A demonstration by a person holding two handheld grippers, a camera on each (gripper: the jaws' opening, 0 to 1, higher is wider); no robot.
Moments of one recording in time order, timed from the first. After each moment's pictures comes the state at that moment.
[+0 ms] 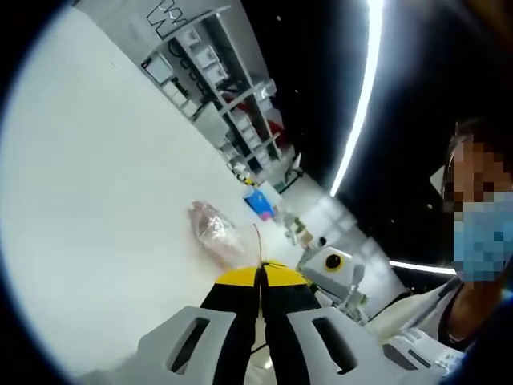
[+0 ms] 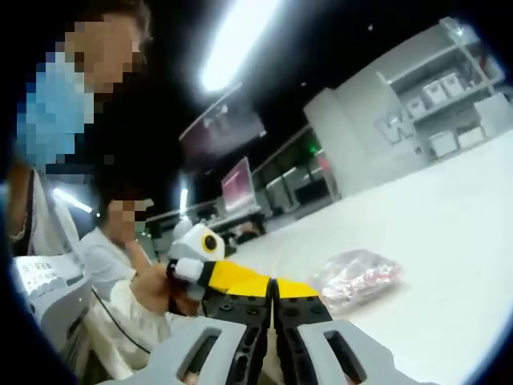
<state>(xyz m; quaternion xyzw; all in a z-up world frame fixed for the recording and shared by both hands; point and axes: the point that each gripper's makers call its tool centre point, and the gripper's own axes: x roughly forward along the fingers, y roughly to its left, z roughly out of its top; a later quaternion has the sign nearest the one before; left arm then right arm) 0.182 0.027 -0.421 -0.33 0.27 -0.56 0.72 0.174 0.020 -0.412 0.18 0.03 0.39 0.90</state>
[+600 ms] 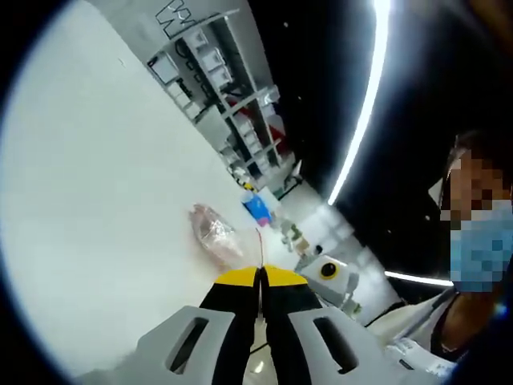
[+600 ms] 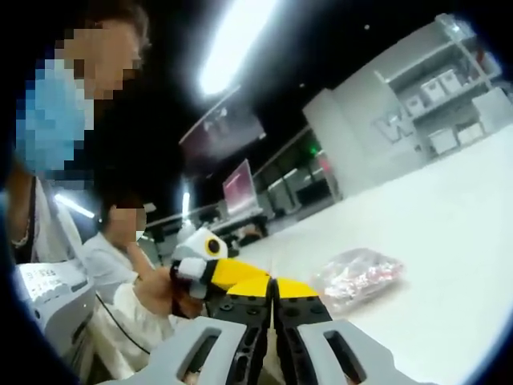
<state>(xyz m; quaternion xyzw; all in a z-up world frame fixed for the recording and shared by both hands) 0.183 0.030 -0.418 -0.36 0.27 -0.55 0.71 0.171 0.023 -0.411 0.19 0.03 0.39 0.90</state>
